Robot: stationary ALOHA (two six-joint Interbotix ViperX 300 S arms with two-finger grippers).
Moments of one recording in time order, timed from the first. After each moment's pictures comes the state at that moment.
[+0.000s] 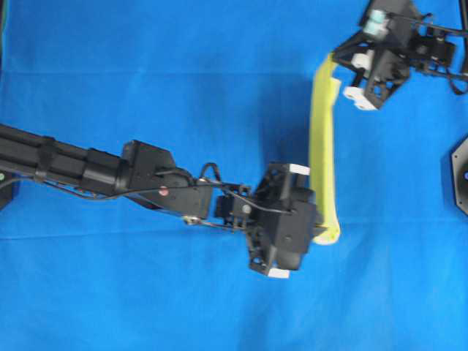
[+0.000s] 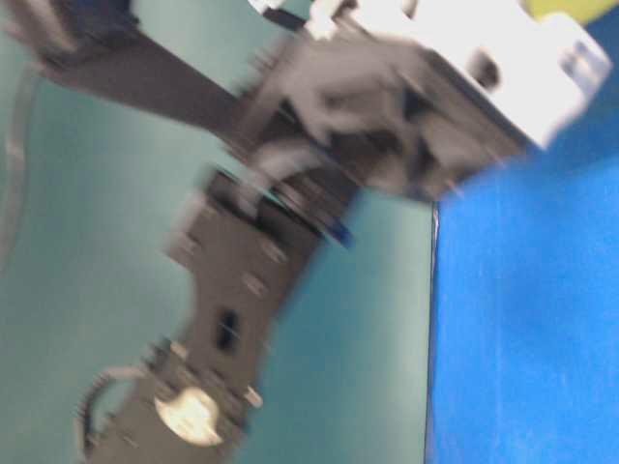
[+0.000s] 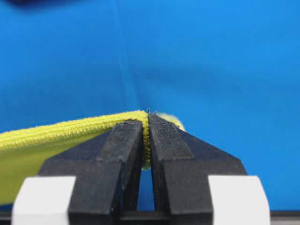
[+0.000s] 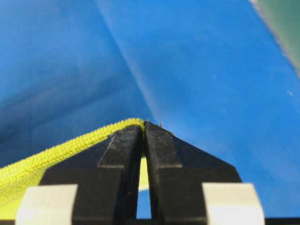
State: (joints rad) left arm -0.17 0.40 0.18 -0.02 -0.08 0.19; right arm -0.47 -0.32 0.85 -0.41 0.19 0.36
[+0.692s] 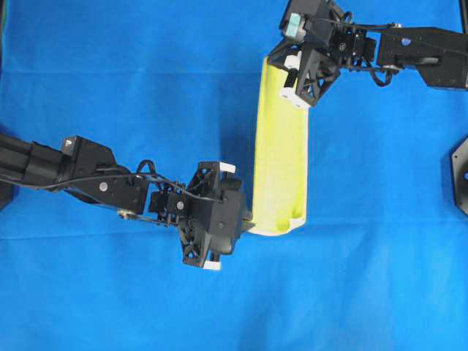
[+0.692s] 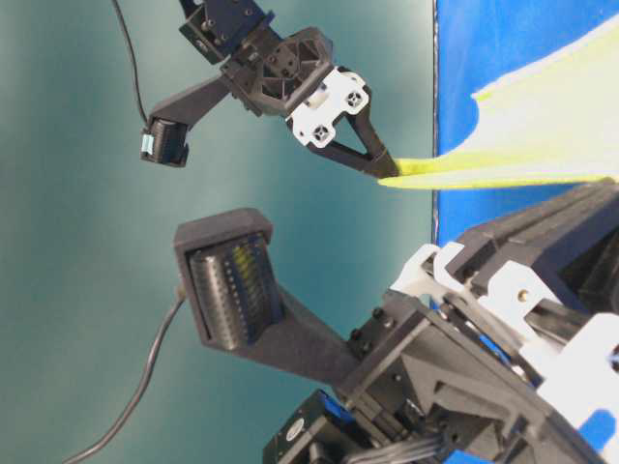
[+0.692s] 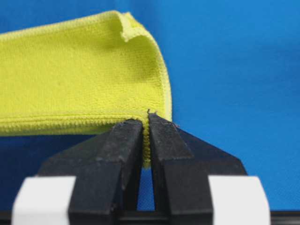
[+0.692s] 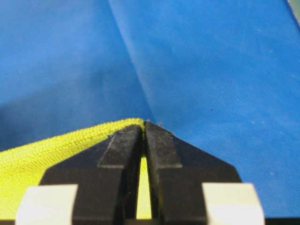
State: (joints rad) left arm -0.18 0.25 0.53 -0.03 -0.15 0.08; right arm -0.42 -0.01 0.64 -0.42 0.09 0.35
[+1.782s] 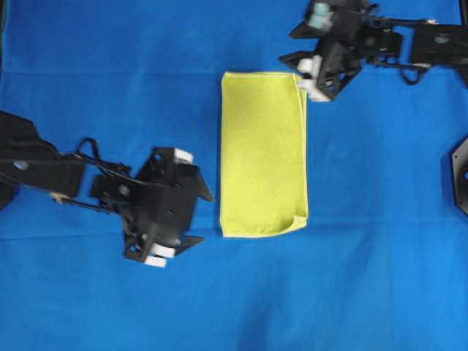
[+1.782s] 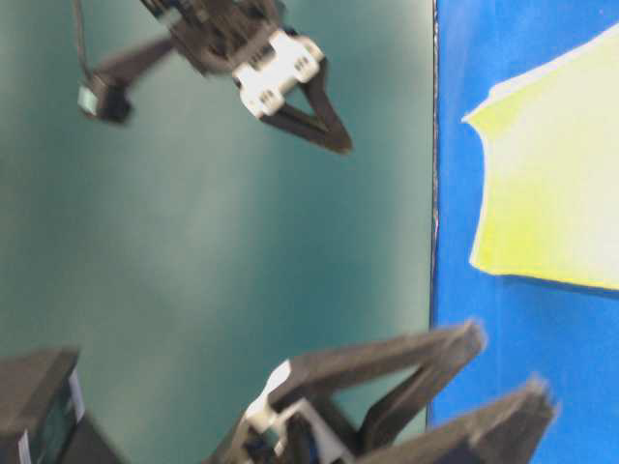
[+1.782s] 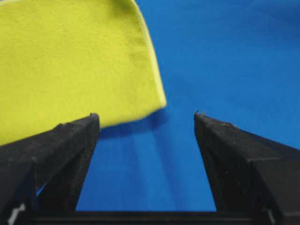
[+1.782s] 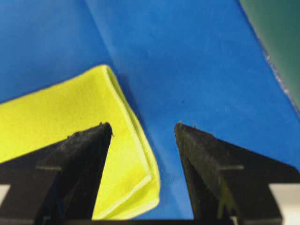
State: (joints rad) left arm -0.18 -0.11 0.67 -0.02 0.13 0.08; right arm -0.41 -0.22 0.72 -0.41 0.14 0.37
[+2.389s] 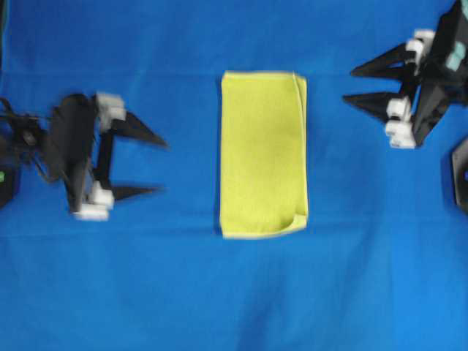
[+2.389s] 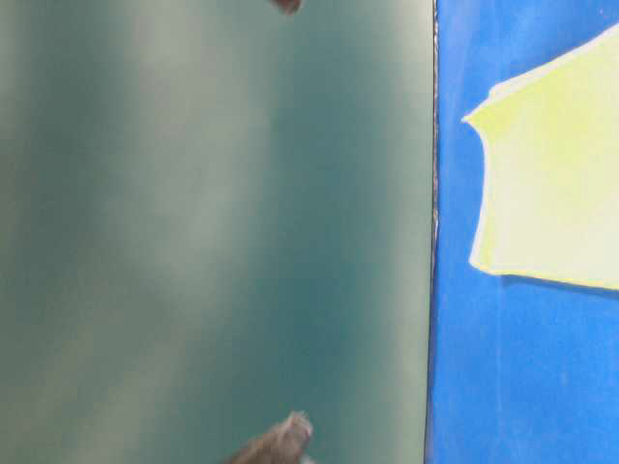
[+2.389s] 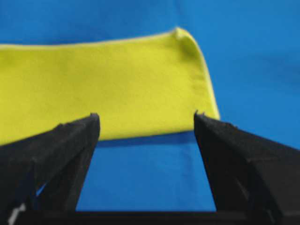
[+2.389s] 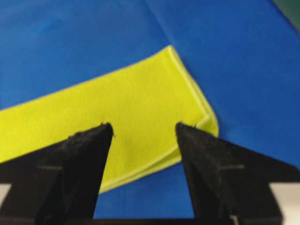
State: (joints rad) left arm -0.04 -0.49 1.00 -0.02 -0.17 0.08; right arm -0.31 -0.70 1.10 -0.38 0.00 0.51
